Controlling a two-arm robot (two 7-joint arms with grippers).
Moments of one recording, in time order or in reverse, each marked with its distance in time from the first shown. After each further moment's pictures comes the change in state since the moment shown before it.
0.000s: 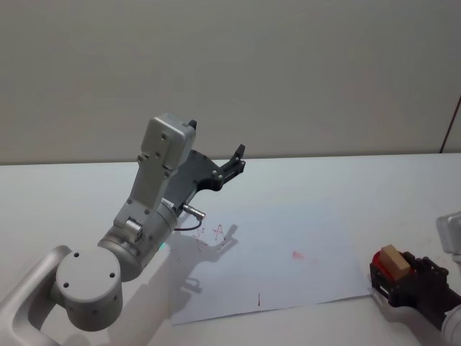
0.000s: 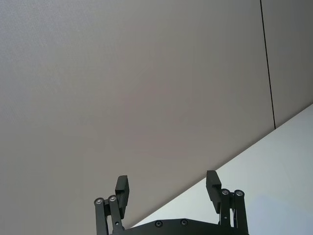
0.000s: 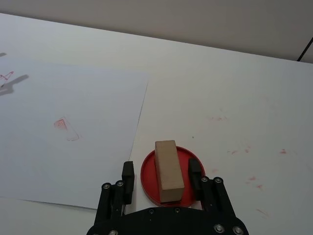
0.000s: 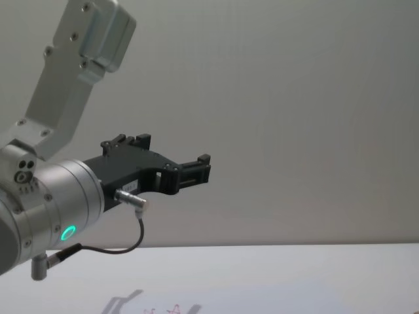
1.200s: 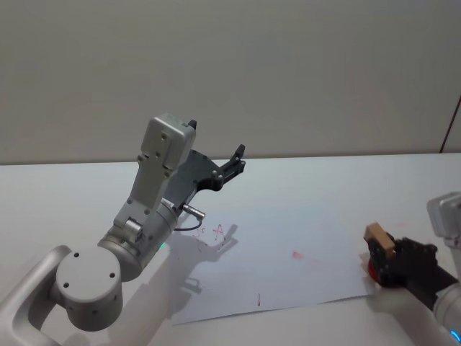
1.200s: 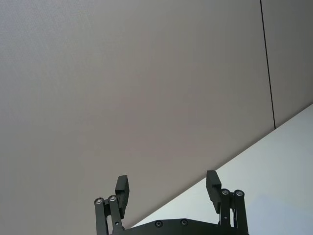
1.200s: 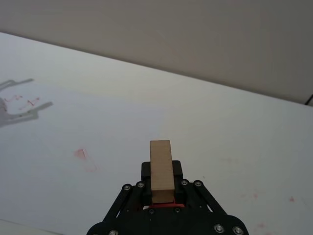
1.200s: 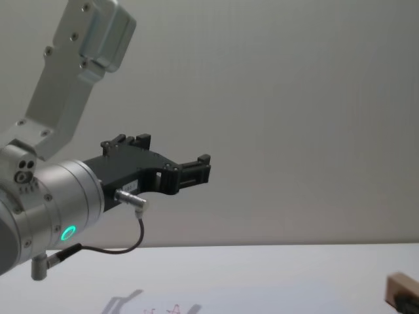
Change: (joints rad) left arm 0.000 0.000 0.000 0.000 0.000 0.000 0.000; right arm 0.046 -0.014 -0.007 -0.002 -0.060 -0.046 0.065
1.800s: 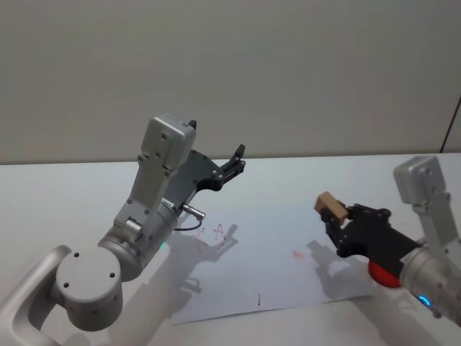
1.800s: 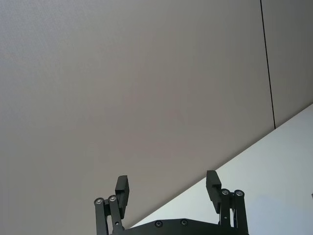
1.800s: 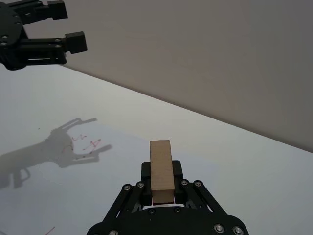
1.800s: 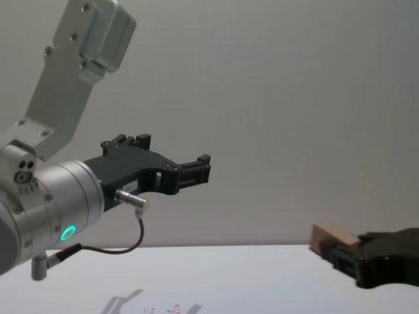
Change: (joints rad) left arm 0.000 0.000 0.000 0.000 0.000 0.000 0.000; right arm 0.133 -0.063 -0.028 0.050 -0.027 -0.038 0.206
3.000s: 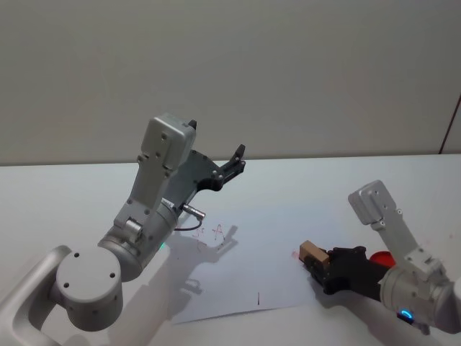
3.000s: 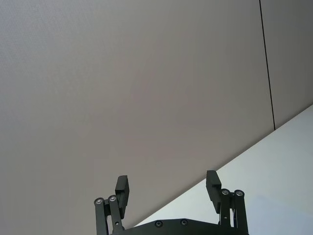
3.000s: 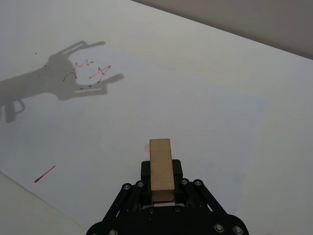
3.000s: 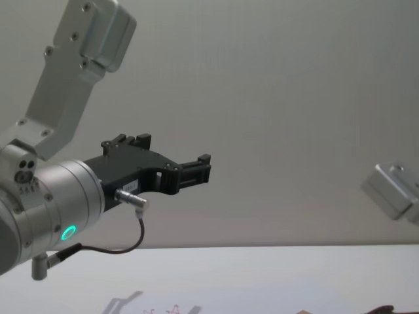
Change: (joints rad) left arm 0.000 0.000 0.000 0.000 0.000 0.000 0.000; right arm 0.098 -0.033 -0.047 0.168 -0.090 0.215 0.156
